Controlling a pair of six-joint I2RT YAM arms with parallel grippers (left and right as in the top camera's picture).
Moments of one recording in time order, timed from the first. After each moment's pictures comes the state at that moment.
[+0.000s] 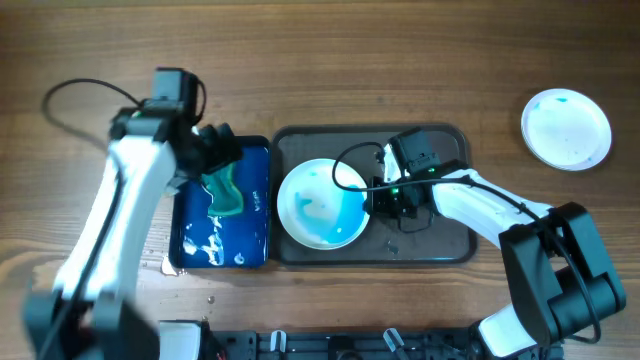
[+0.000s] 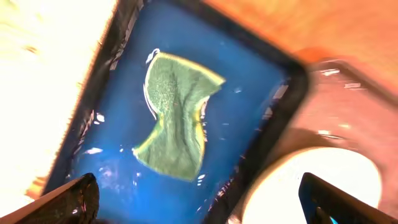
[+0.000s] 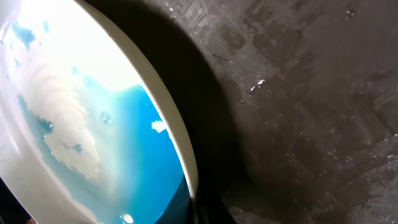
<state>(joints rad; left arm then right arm) -0.07 1.48 1.25 -1.07 0.02 -0.56 0.40 1.72 0.81 -0.40 -0.42 0.47</state>
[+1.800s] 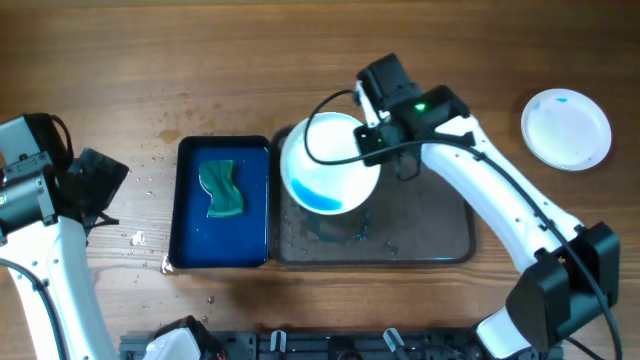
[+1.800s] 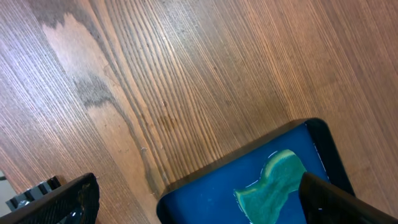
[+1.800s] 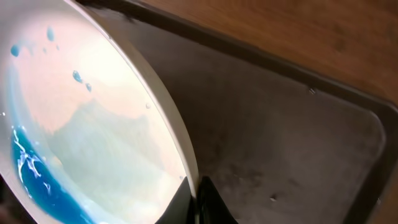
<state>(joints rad) 0.42 1.23 1.26 -1.23 -0.16 -0.69 0.53 1.72 1.48 -0.98 0.01 0.14</state>
